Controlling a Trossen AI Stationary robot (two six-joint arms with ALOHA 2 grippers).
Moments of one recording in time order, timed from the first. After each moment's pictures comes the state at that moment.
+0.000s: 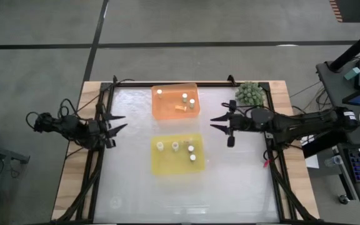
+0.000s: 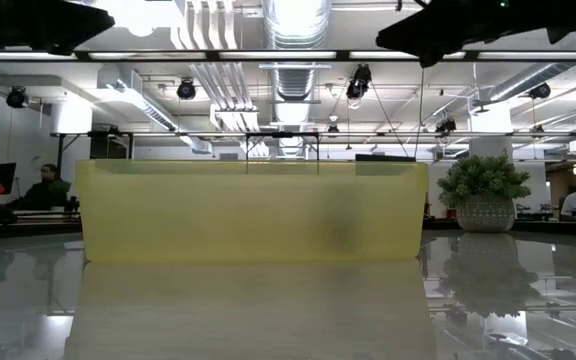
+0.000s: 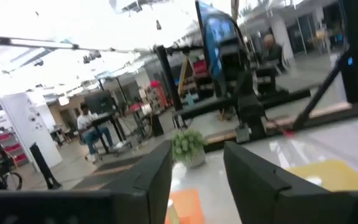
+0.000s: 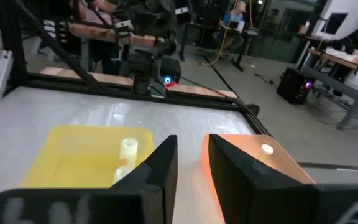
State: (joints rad) left arm -0.33 0.07 0.25 0.00 -0.55 0.46; right arm 0.00 0.96 0.54 0.30 0.09 -0.18
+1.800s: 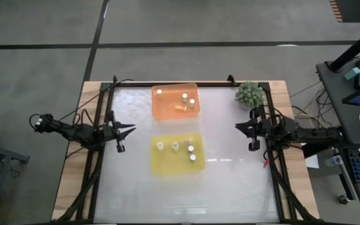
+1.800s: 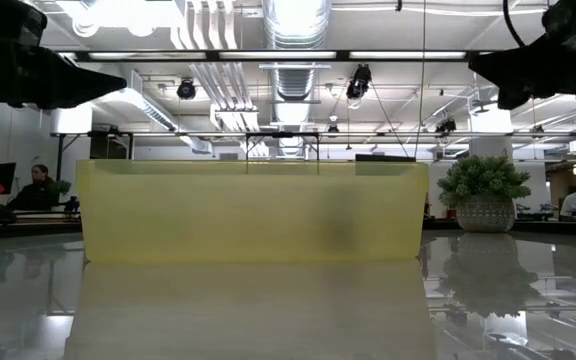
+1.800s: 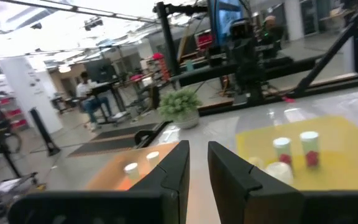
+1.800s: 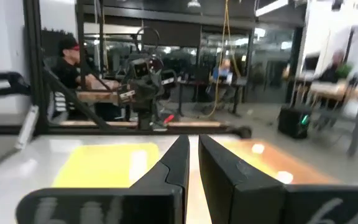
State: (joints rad) left arm -0.33 0.03 0.01 0.08 -0.61 0.33; right arm -0.01 0.02 0.01 0.16 0.08 -0.13
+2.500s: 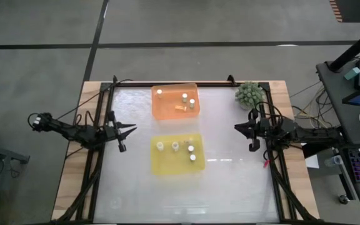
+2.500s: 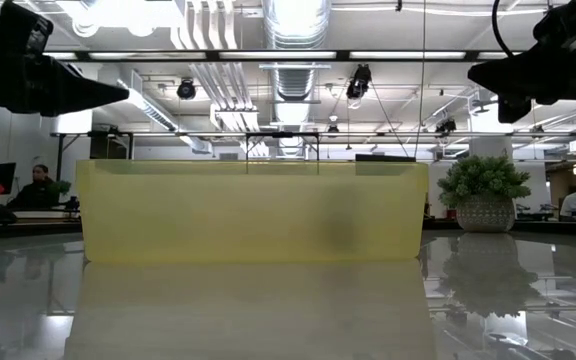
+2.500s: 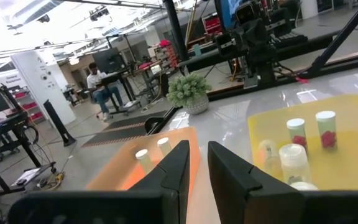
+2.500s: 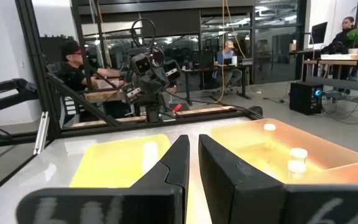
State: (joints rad) left arm -0.33 0.09 0.01 0.08 -0.67 0.35; right arm -0.01 0.02 0.01 0.11 0.08 0.05
